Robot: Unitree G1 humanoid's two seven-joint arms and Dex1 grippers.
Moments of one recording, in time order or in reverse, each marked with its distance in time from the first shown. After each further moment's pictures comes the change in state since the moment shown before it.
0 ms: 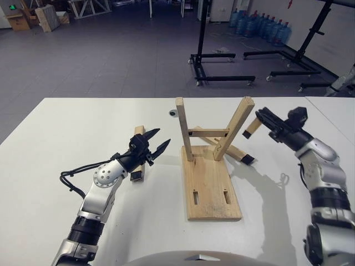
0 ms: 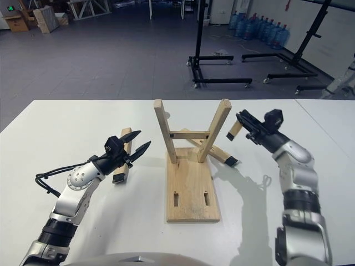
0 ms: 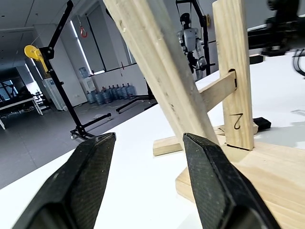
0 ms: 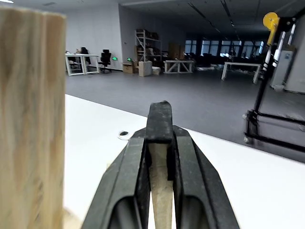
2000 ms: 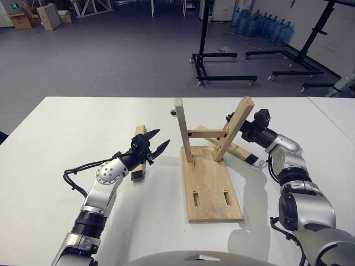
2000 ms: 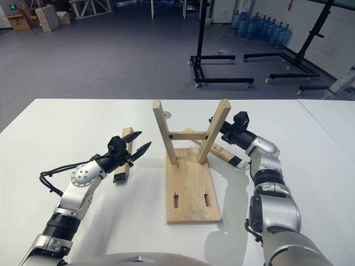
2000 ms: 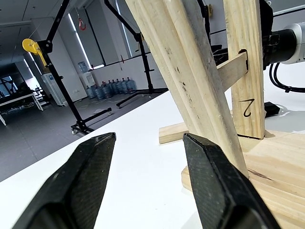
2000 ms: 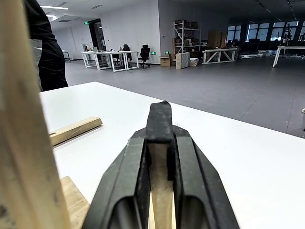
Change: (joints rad) left arm -0.034 -0.010 0.001 0.111 0.021 -0.054 -0.012; right arm -0.183 0.122 0.004 0.424 -0.144 -0.157 0.216
